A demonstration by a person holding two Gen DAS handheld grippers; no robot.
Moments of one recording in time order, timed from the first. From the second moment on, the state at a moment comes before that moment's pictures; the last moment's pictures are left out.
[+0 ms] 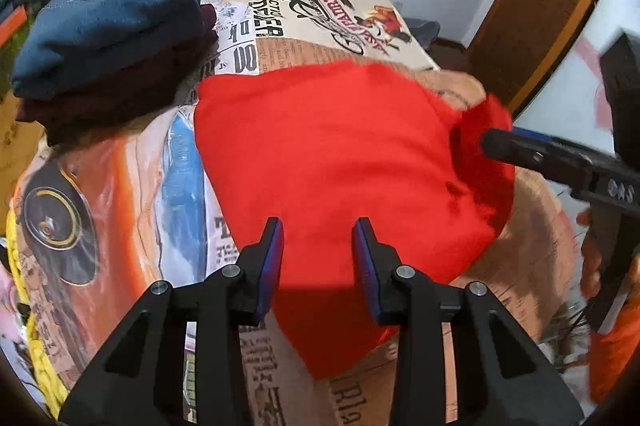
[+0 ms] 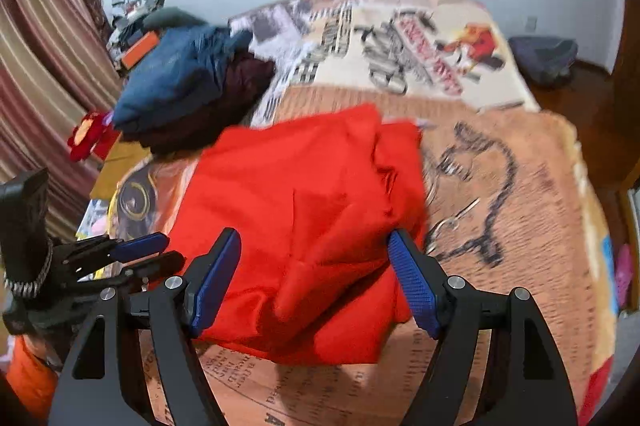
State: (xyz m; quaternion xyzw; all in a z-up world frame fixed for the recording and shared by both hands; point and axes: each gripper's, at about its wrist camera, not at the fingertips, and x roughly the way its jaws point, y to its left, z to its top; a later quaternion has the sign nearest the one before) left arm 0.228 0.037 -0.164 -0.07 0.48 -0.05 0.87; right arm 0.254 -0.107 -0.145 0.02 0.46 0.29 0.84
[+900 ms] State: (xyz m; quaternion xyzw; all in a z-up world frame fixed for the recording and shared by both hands) left arm 0.191 0.070 -0.140 -0.07 0.45 -0.01 0.89; right arm 0.232 -0.143 -0.120 -0.05 0.43 0.26 0.86
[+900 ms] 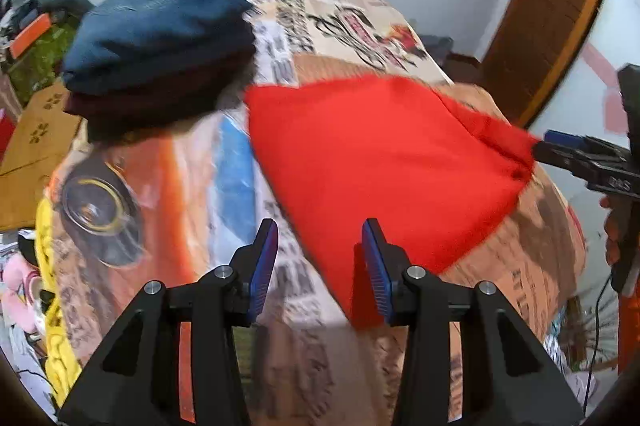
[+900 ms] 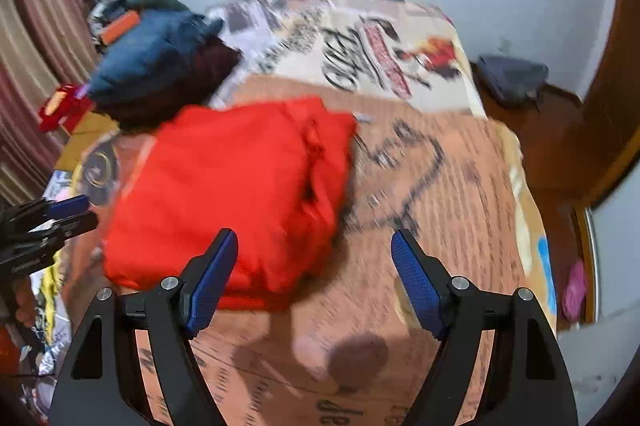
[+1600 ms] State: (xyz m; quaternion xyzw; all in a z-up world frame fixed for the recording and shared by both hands) left arm 0.264 0.100 -0.196 -0.22 0.51 -0.07 0.83; right arm 0.333 -0.122 -0.202 0.01 0.59 0.32 0.74
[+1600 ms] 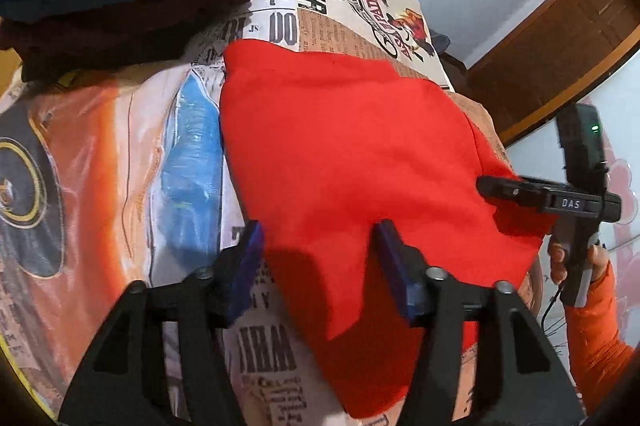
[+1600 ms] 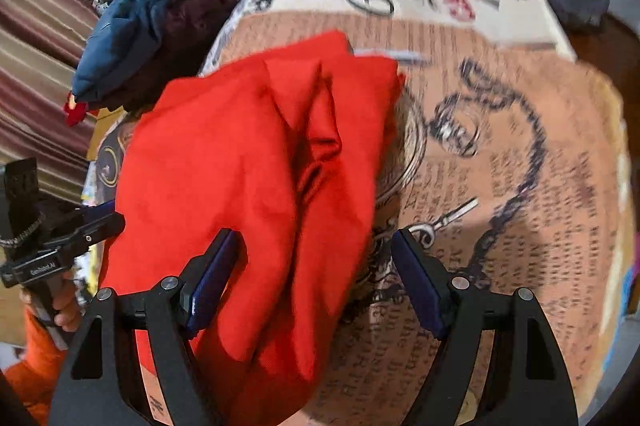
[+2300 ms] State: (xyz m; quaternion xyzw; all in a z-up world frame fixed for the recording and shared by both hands) left arm 0.259 0.128 -0.237 -0.41 0.52 -0.12 0.74; right arm 0.347 -0.121 -0.233 0.13 0.63 0.38 0.67
